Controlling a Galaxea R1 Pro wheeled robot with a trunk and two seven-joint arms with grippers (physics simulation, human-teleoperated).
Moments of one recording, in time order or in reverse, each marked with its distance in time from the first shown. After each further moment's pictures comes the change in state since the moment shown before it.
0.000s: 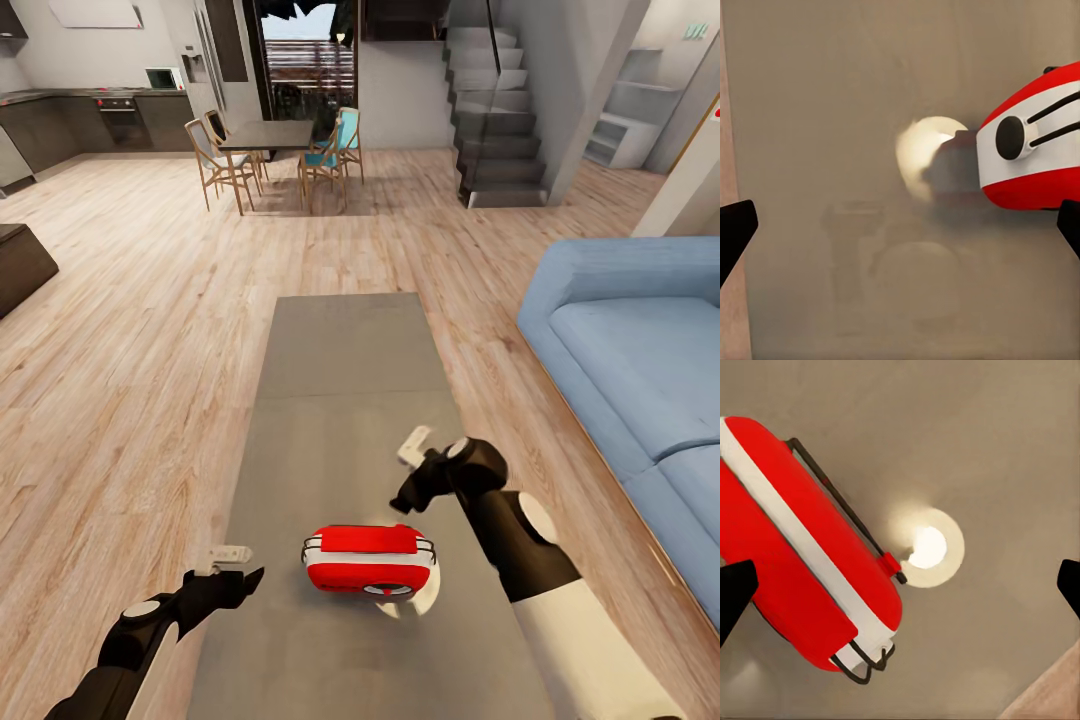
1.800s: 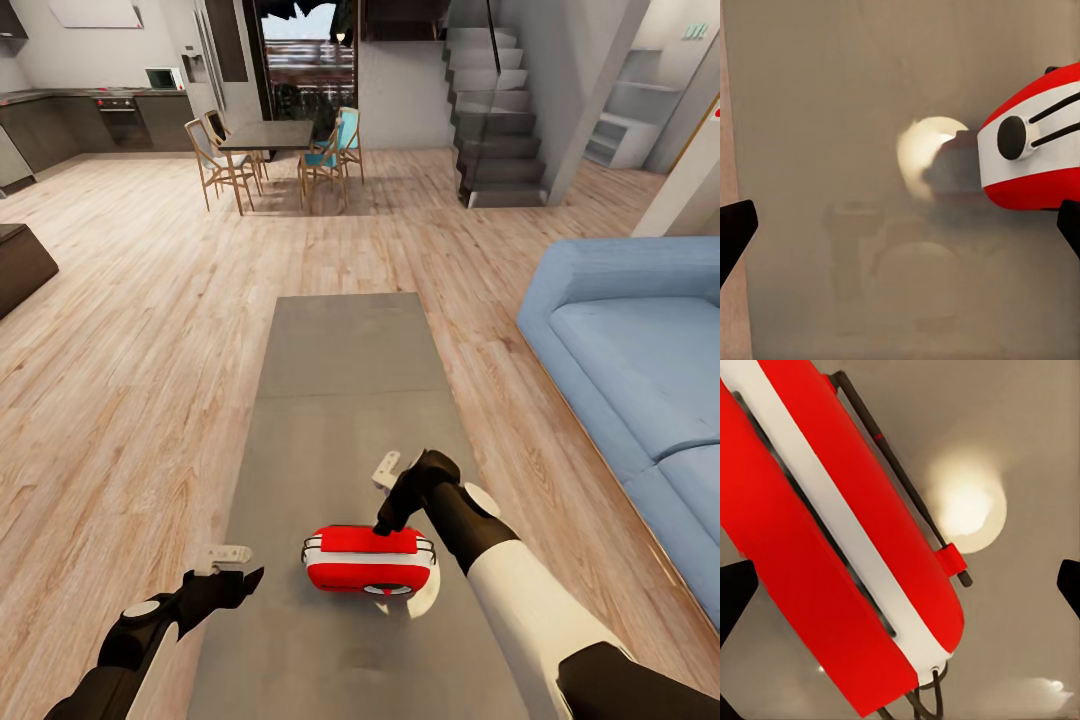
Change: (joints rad) left arm -0.001 0.001 0.000 0.002 0.001 0.000 0.001; right arm -0.133 0.112 -0.010 0.507 0.001 -0.141 -0.133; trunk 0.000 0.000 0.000
